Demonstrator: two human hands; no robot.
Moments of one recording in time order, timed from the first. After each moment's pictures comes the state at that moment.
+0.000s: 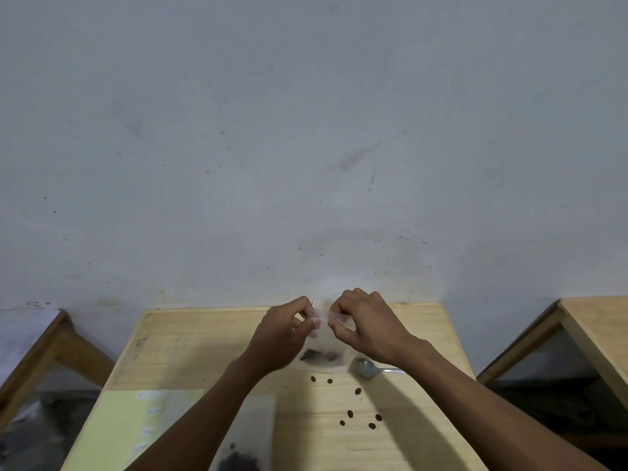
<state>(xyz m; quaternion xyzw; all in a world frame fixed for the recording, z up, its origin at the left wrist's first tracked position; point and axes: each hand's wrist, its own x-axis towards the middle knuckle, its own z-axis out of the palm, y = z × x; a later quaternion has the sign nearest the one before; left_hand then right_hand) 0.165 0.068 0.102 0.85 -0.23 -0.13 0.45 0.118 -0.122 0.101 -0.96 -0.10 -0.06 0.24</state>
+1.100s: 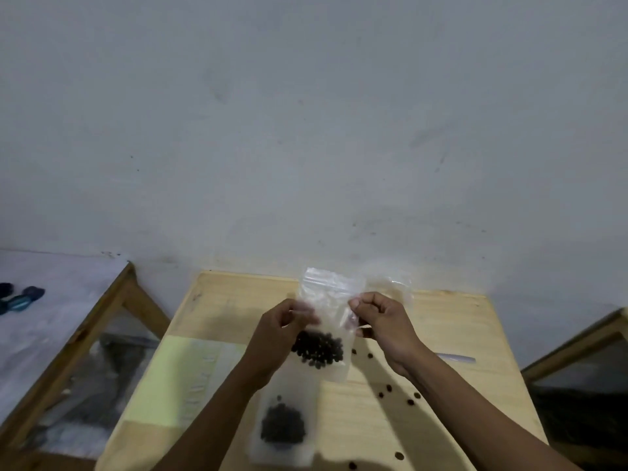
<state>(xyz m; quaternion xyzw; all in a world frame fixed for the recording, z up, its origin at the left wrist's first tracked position) 0.122 0.162 0.095 0.76 -0.06 -0.16 0.63 0.103 -0.039 0.080 -0.65 0.16 0.05 0.74</state>
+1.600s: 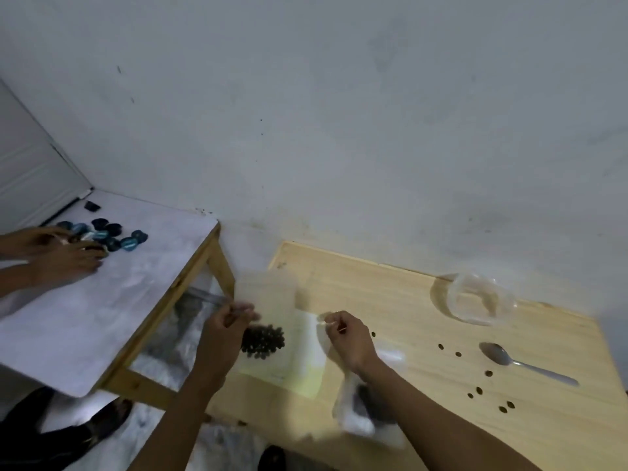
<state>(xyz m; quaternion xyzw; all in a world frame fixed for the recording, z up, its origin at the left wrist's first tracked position) 0.107 0.403 0.062 0.78 0.19 0.01 0.60 0.130 0.175 -0.015 -0.84 0.05 0.11 0.52</state>
